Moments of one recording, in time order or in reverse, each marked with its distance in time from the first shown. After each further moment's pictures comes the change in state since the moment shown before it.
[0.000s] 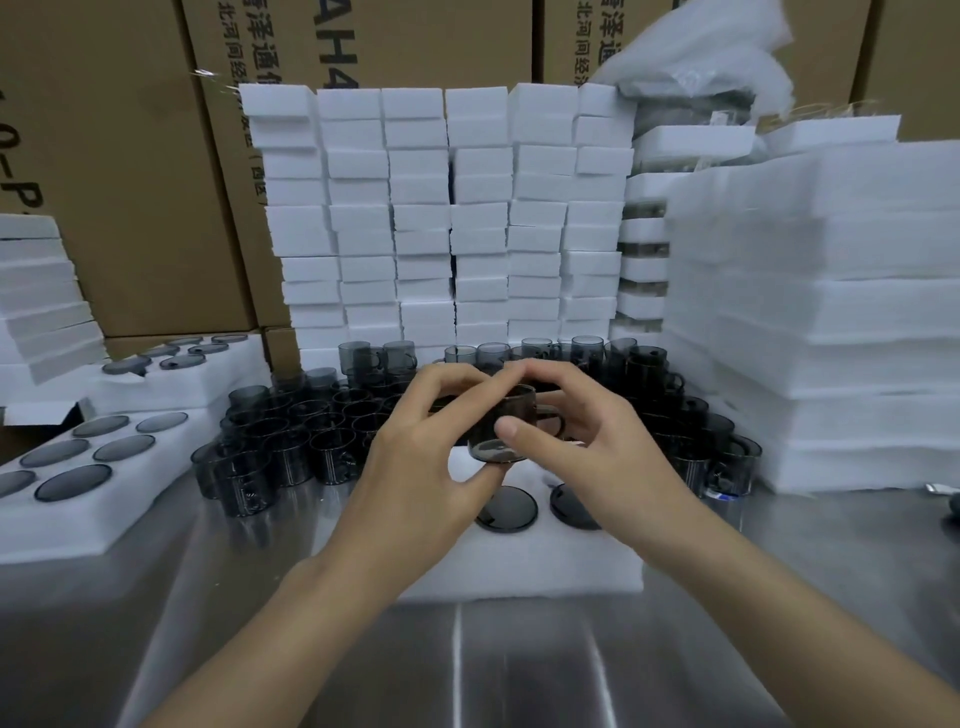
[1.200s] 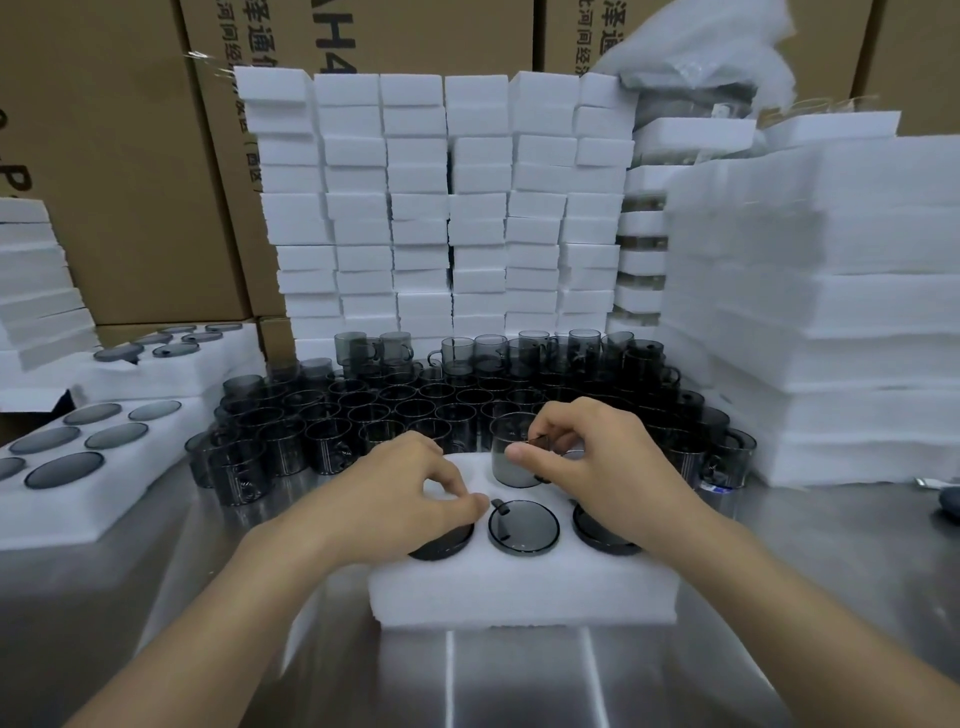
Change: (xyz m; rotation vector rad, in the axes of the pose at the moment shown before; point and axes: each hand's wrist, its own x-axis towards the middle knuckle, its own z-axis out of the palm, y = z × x) left_hand 0.003 -0.020 -0.023 0.161 -0.731 -0.535; right_hand 0.008 0.036 -0.017 -0.700 0.004 0.103
